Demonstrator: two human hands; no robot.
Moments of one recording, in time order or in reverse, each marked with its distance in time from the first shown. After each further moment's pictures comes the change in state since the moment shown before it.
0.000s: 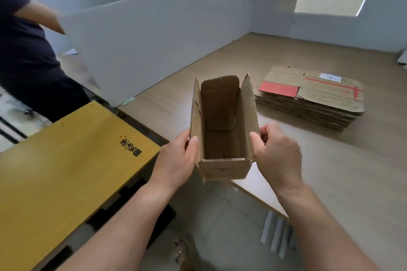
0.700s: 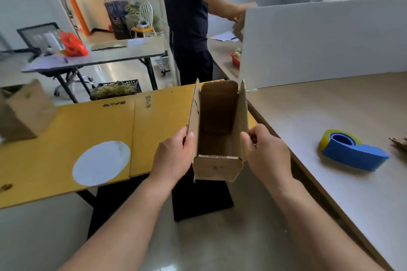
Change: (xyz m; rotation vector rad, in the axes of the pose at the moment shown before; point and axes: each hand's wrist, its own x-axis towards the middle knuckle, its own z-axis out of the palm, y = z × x) left_hand -0.173 -0.114 -0.174 0.164 0.546 -0.450; right_hand -0.132 -0.192 0.102 0.184 -0.462 -0.568
